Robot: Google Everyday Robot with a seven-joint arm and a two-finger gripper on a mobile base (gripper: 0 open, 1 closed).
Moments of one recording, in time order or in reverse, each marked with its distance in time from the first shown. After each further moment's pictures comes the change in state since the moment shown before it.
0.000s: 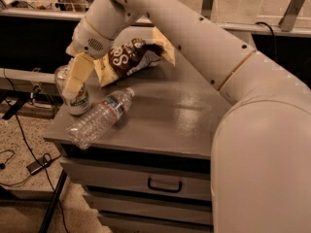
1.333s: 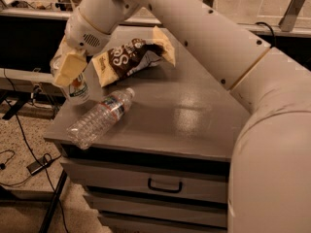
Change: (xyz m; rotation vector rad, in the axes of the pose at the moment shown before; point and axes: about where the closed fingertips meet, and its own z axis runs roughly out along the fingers) arm -0.023 0.022 -0.016 0.034 -0.003 -0.092
